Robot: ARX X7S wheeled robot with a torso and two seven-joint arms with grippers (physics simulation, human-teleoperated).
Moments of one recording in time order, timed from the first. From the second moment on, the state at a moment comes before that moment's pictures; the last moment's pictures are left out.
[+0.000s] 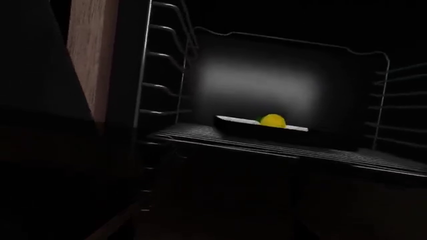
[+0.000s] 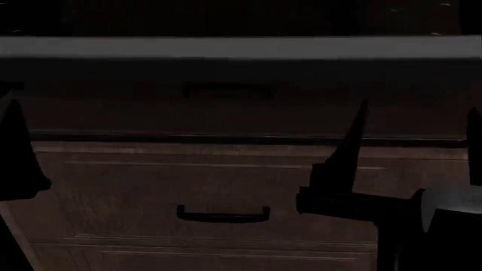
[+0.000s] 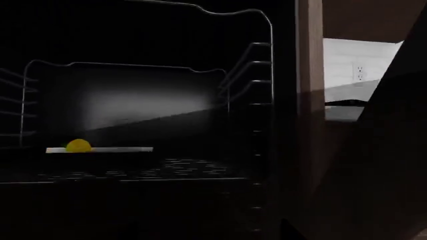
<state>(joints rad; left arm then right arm) -0.39 -0.47 0.04 0.75 -0.79 -0.66 -0.60 0.36 0.44 -0.04 -0.89 0.52 0.74 0.57</state>
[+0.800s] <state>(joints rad) -1.31 -0.33 0.21 0.21 -0.87 -0.99 -0.70 1.30 0.39 -0.16 -0.39 0.64 1.11 0.60</state>
